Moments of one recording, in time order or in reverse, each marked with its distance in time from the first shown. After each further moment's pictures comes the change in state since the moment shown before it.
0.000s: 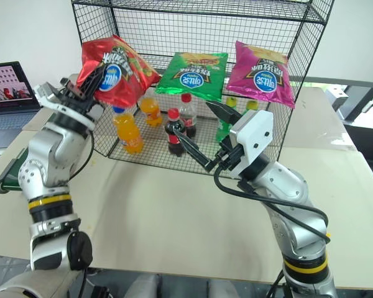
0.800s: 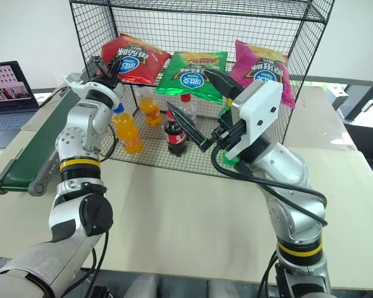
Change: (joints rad) left arm -0.295 -0.123 0.088 0.401 0.430 -0.171 -0.130; right arm -0.149 0.032 -0.004 0.030 0.008 0.003 -0.046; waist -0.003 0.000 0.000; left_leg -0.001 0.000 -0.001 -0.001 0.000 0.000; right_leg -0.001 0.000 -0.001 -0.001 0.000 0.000
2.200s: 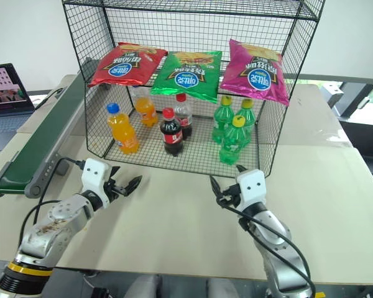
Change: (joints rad) left arm 1.002 0.419 -0.633 -0.808 0.967 -0.086 -0.290; right arm 0.588 0.120 0.055 0.154 -0.285 -0.096 -0.197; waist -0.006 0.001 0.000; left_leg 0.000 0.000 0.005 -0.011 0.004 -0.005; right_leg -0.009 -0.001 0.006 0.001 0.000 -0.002
